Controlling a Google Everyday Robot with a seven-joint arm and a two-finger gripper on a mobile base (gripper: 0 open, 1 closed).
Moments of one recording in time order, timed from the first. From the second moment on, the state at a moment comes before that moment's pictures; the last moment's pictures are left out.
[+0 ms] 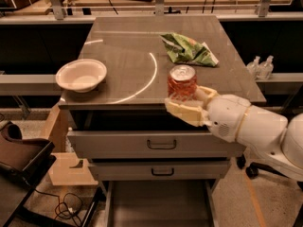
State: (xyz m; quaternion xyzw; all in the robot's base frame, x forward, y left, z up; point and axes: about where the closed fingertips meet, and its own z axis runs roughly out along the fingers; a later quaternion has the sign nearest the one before) arm 0.500 -0.073 0.900 -0.30 0.67 0.30 0.61
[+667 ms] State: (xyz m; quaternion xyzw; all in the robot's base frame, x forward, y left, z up) arm 0.436 -0.114 0.798 -0.31 0.70 0.34 0.54
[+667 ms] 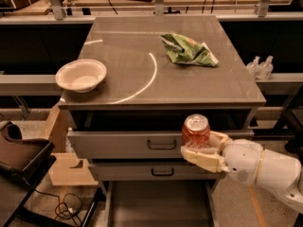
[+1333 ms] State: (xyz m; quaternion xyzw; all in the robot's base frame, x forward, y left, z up) arm 0.431 -0.107 0.726 -0.31 0.72 0.39 0.49
